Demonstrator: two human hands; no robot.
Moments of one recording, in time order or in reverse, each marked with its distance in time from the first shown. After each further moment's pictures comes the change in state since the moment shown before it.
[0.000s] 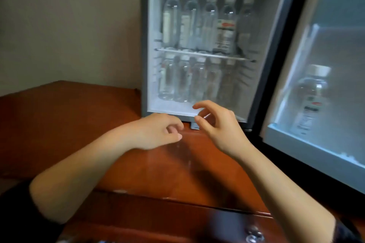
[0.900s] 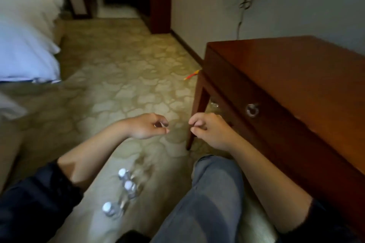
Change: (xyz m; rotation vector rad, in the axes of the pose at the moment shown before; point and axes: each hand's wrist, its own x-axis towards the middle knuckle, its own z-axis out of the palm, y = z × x) left_hand -0.450 -0.249 0.018 -0.250 0.249 -1.184; right_hand -0.067 -0.286 0.404 0.284 -1.158 -0.471
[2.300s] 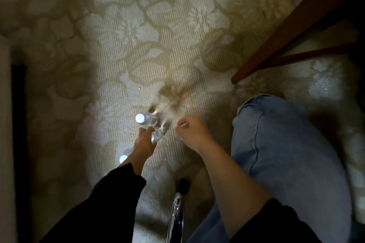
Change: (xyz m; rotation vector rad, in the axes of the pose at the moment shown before) left_hand 0.130 -0.302 0.284 -0.209 -0.006 -0.759; right_hand 0.178 0.111 0.301 0.440 -0.477 0.594
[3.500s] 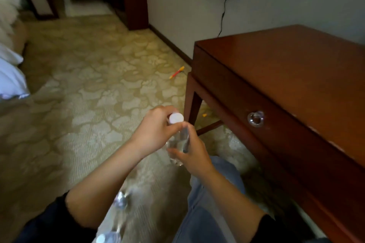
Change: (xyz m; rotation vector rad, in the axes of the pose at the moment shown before) left_hand -0.304 0.234 -0.229 -0.149 0.367 1.084; right_hand -0.250 -0.039 -0.098 0.177 0.553 -0.698
